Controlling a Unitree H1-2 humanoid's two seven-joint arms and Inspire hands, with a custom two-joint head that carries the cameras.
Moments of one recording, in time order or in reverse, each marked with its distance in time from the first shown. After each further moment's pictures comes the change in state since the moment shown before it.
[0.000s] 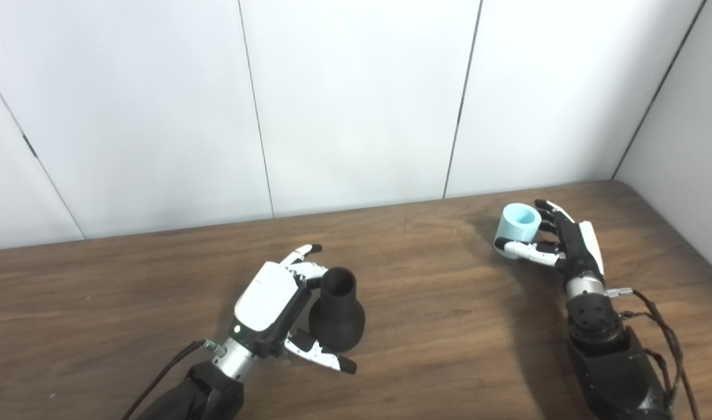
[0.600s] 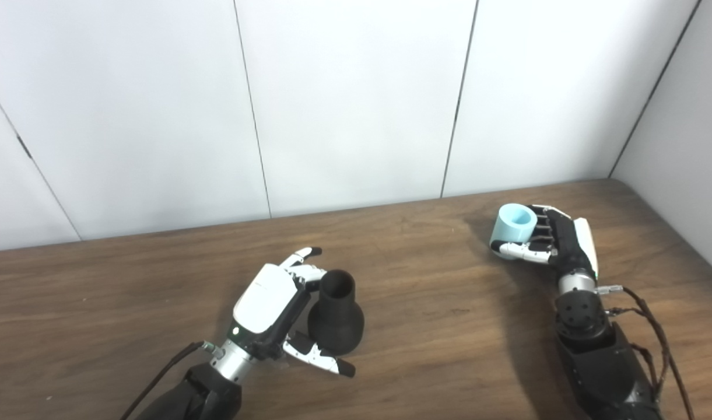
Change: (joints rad) left arm 0.006 0.004 0.005 -0.012 0.000 0.000 -0.022; right arm -0.022 0.017 0.022 0.041 -0.031 -0.019 -0.095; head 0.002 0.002
